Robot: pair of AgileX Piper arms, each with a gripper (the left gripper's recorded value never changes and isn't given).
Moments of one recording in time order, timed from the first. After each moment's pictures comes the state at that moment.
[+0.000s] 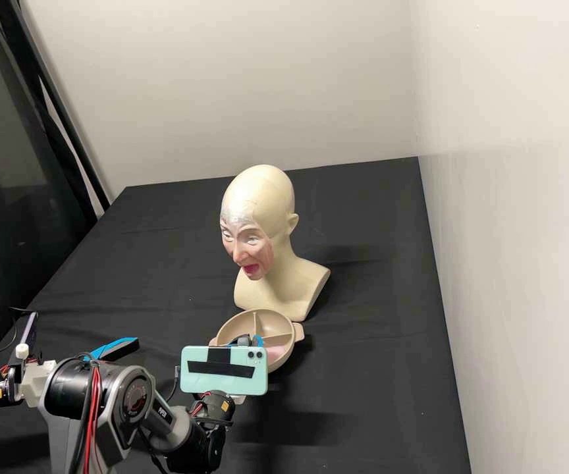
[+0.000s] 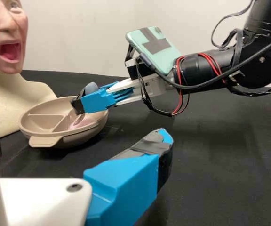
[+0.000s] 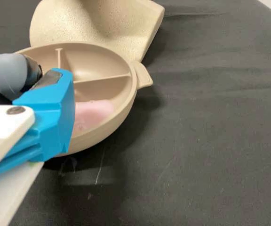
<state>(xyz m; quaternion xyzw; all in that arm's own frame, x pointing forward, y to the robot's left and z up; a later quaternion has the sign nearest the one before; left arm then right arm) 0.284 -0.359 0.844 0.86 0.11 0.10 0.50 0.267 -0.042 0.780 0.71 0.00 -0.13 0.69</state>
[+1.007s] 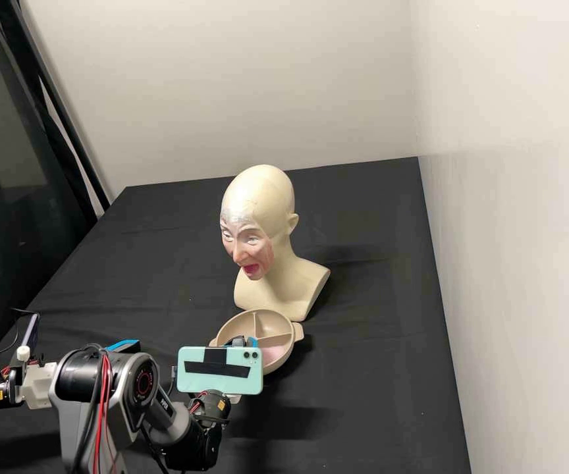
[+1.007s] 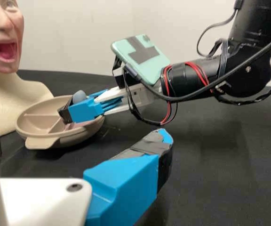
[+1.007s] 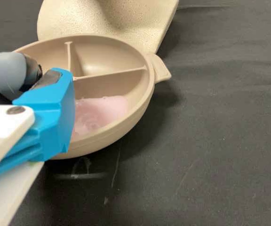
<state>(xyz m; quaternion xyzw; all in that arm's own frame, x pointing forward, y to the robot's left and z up) 0.287 -0.359 0.843 0.86 0.11 0.10 0.50 0.278 -0.042 0.762 0.71 0.00 -0.13 0.69</state>
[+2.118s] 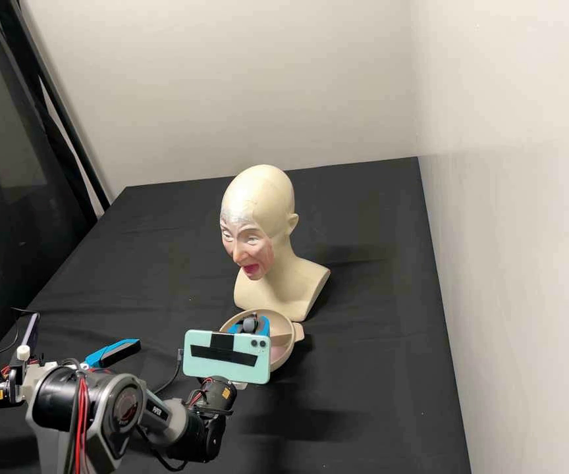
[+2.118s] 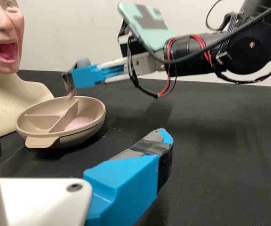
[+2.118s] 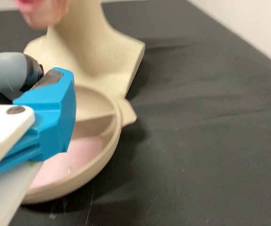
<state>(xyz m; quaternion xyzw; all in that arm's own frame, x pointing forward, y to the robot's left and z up) 0.287 -0.359 0.843 0.86 0.11 0.10 0.50 0.278 -0.028 0.805 0.72 -0.04 -0.08 0.68</state>
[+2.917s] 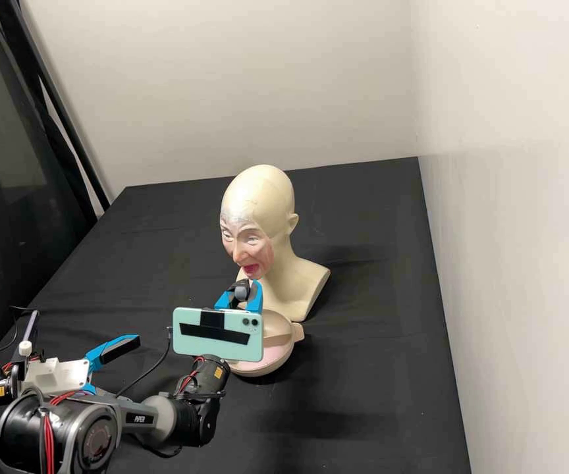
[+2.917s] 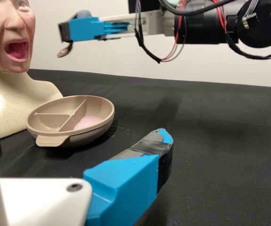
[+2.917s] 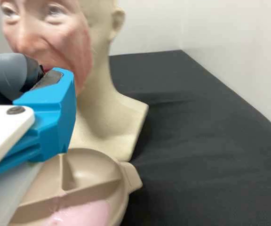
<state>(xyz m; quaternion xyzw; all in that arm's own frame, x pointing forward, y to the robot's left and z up) 0.285 -0.354 0.848 0.85 0.12 0.11 0.50 0.286 0.009 0.835 0.73 -0.03 0.00 0.68</state>
